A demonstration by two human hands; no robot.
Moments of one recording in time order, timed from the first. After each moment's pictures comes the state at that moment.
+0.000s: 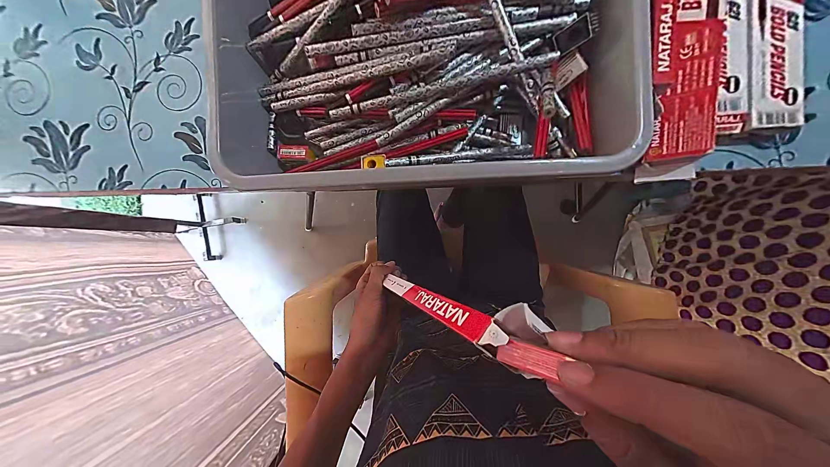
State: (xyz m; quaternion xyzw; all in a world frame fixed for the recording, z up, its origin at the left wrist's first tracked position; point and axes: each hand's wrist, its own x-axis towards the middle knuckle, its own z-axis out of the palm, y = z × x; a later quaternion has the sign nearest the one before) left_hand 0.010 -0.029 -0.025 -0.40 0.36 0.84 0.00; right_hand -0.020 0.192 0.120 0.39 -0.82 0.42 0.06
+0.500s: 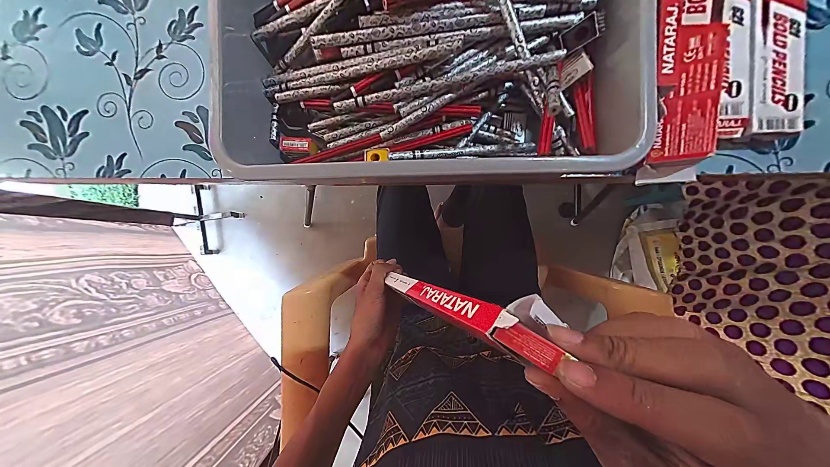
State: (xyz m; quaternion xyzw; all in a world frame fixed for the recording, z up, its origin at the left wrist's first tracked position) left_hand 0.011 -0.023 -0.021 -0.42 0.37 0.83 0.00; right_hand -0.017 0.190 0.095 0.40 -0.80 0.43 0.15
